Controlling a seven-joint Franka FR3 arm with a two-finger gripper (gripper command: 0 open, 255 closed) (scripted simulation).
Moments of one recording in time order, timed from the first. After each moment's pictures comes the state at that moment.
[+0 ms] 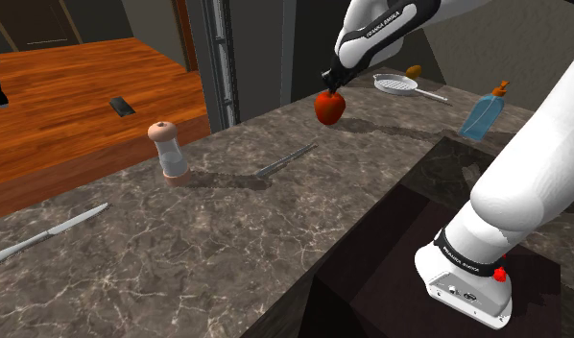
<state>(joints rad) -0.30 0.05 -0.11 -2.22 -0.23 2.67 0.39</state>
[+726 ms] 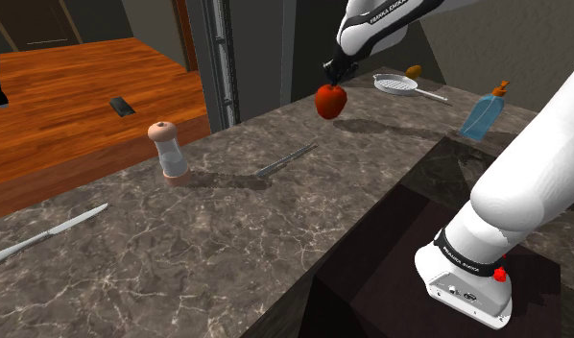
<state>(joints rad) -0.29 0.01 -0.10 -2.19 -0.22 2.60 0.37</state>
